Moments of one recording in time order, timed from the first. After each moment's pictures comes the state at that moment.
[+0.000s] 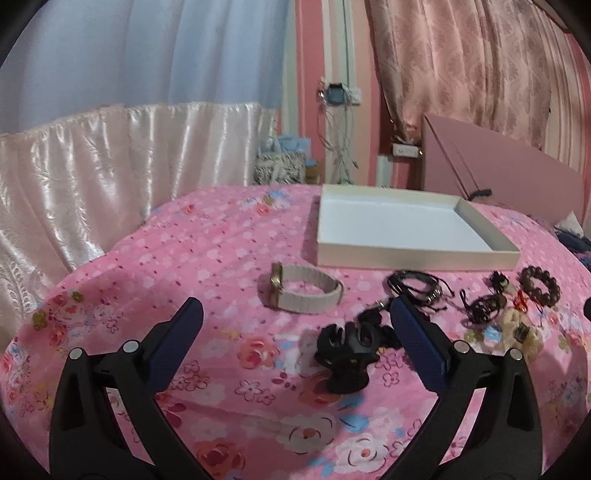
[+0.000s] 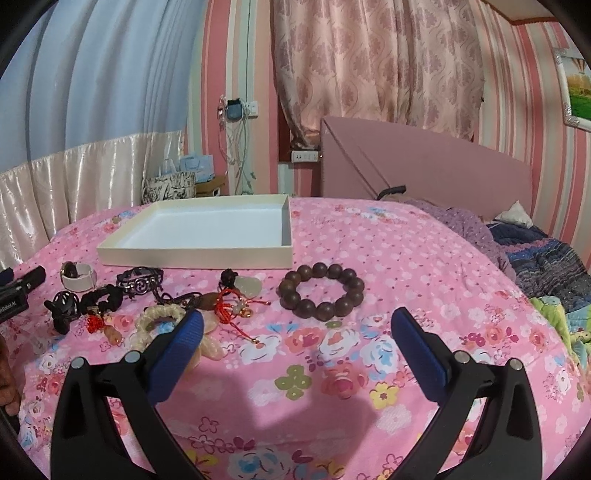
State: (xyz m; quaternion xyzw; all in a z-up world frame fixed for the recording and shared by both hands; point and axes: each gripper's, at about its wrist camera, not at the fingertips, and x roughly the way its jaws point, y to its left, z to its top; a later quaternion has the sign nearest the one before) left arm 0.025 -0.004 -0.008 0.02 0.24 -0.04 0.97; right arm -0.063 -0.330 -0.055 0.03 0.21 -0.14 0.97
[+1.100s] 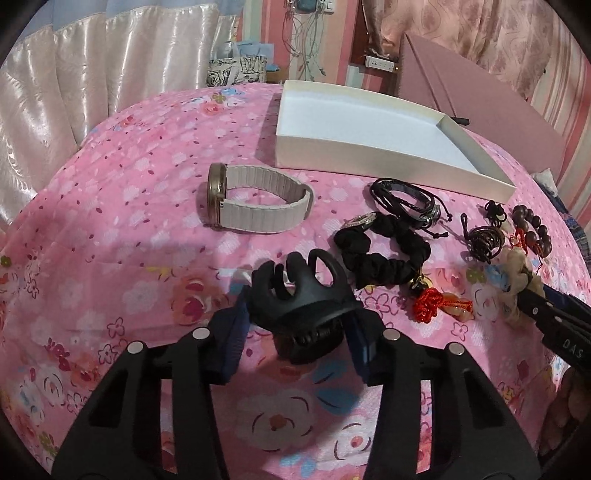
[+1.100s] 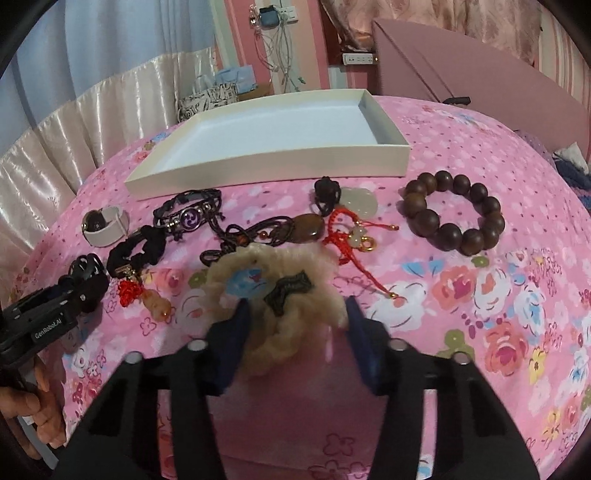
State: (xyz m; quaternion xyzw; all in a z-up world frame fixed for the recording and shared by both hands) left arm 0.079 -0.025 -0.059 0.01 0.42 -0.11 0.90; right arm 0.017 -0.282 -0.102 0.10 0.39 -0.04 0.91
